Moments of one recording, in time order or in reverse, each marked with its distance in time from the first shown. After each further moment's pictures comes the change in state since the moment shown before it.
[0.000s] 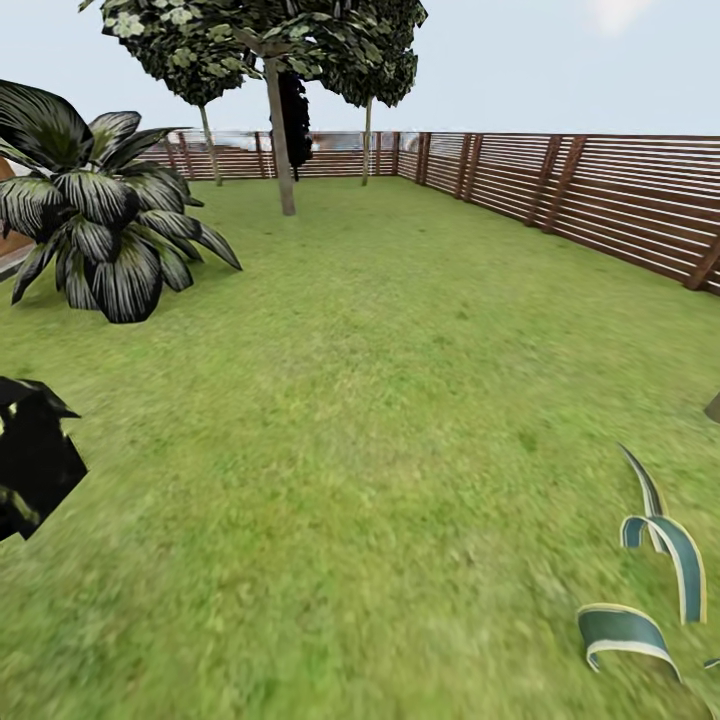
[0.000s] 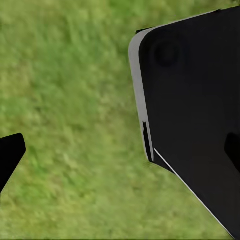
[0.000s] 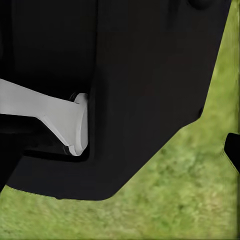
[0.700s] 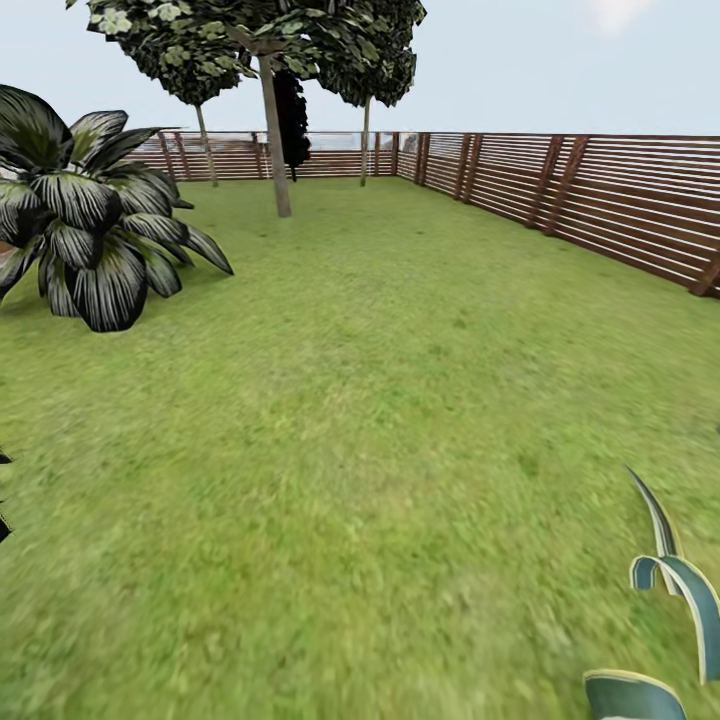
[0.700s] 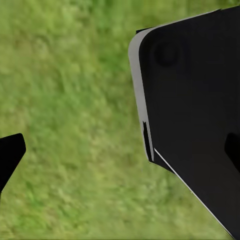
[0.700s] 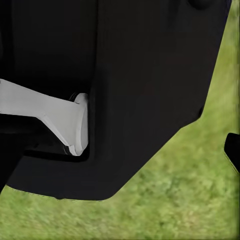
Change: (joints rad) left arm 0.000 0.000 0.000 0.000 0.000 0.000 0.000; right arm 0.000 0.000 0.000 0.000 0.001 0.000 0.000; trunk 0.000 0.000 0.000
